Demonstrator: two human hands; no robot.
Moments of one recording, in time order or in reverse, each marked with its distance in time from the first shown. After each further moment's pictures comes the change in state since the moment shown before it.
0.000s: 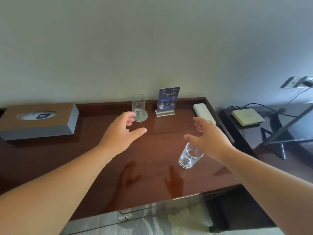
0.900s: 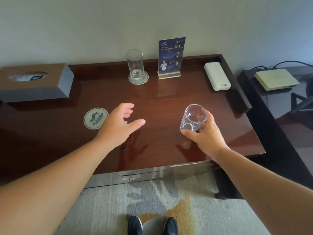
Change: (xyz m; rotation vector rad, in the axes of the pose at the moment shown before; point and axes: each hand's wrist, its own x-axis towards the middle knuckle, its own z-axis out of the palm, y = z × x) left_hand -0.048 -0.041 0.071 0.091 0.010 -0.180; right_hand -0.016 0.118 0.095 0.474 -0.093 0.125
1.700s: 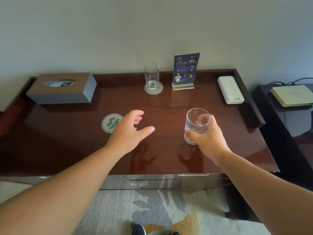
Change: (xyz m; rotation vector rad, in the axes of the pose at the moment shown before) left_hand -0.019 0.013 -0.014 0.017 0.067 0.001; right_hand 0.000 -0.047 0.008 0.042 -0.028 -0.095
